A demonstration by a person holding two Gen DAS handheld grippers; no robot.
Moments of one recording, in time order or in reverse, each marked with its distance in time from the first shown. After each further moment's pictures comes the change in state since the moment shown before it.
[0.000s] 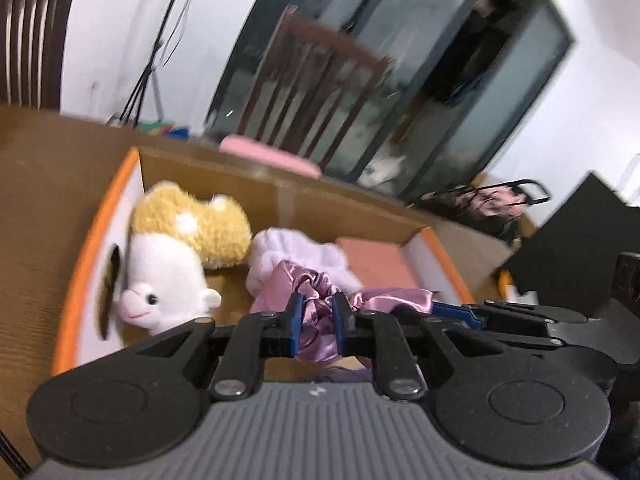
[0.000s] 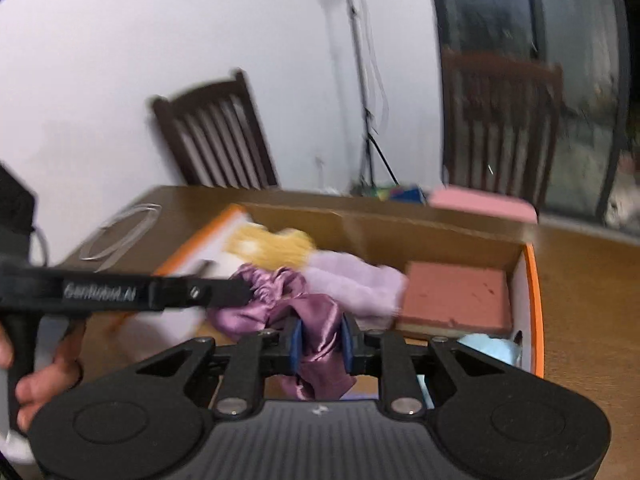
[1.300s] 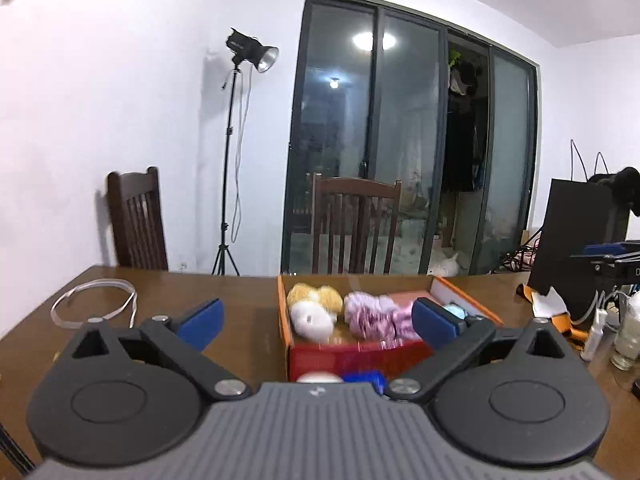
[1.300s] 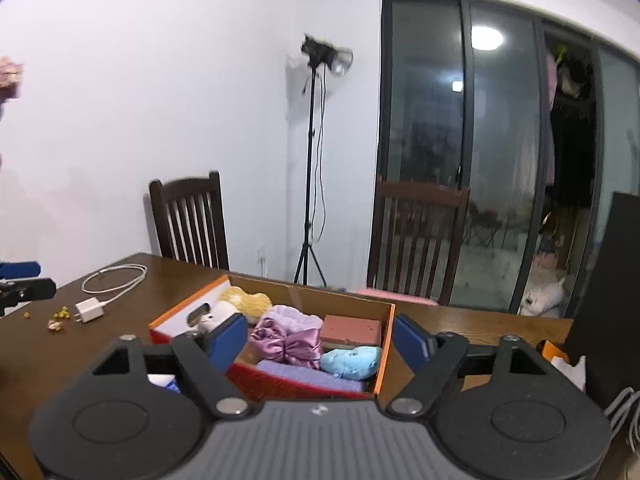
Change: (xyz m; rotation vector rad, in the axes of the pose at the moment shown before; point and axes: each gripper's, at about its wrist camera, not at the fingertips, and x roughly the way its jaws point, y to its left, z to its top) left arm -0.282 -0.026 -0.169 0.319 -0.506 0.240; right arm -0.247 0.060 -0.115 -0.124 -0.408 -0.234
